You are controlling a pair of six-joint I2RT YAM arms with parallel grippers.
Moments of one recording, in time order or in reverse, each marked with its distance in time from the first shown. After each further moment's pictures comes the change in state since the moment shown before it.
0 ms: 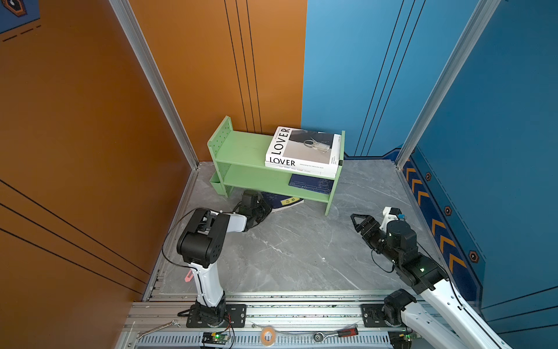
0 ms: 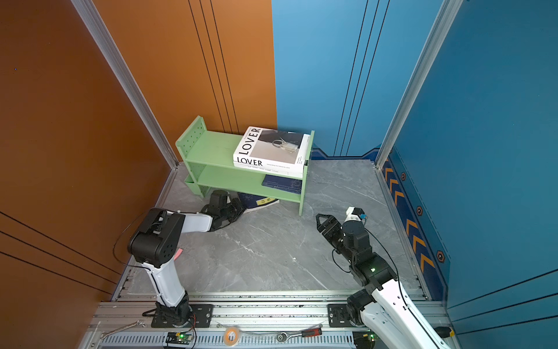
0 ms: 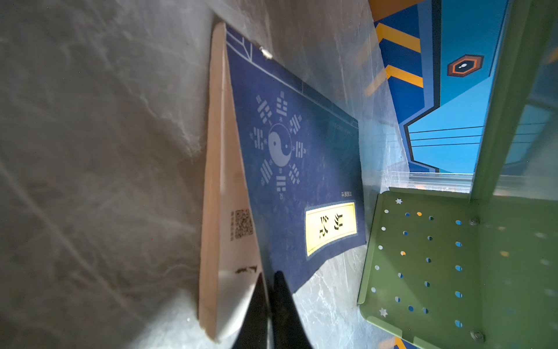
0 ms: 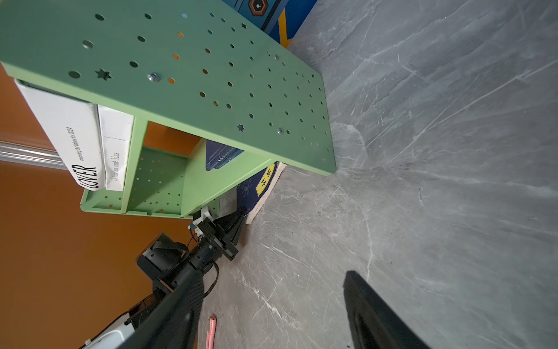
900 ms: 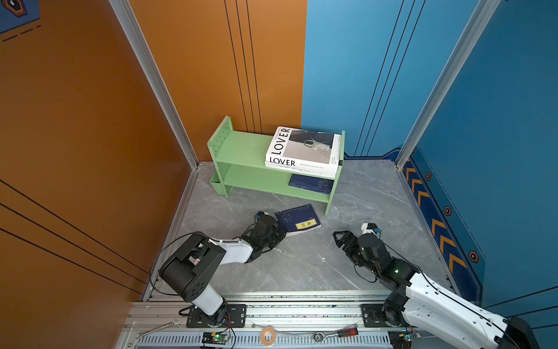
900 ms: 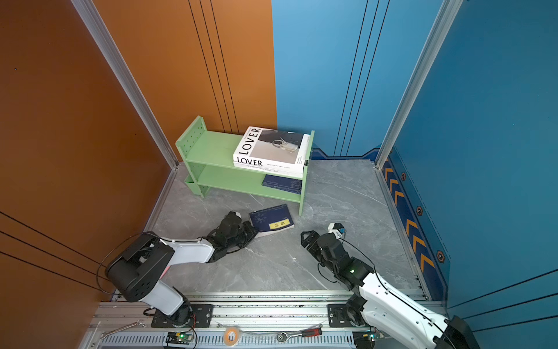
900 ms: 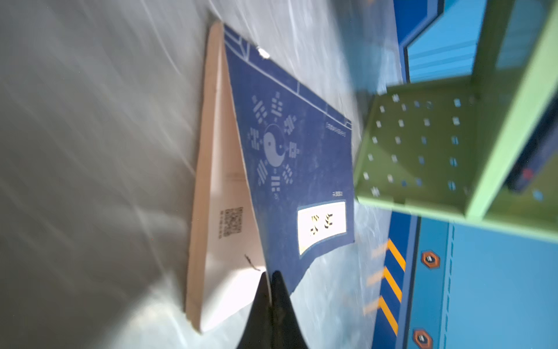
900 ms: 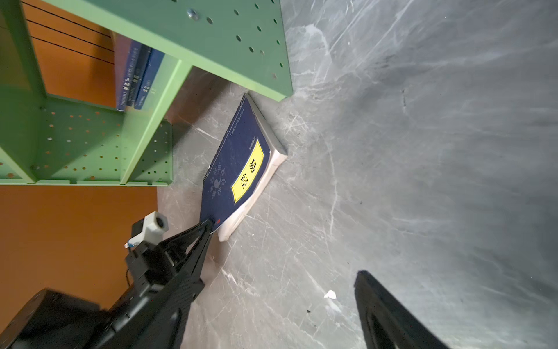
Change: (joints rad) left arm -0.399 -0.312 -0.334 0.053 -0.204 -0.240; right arm 0.302 0.175 -0.226 0.202 0.160 0.184
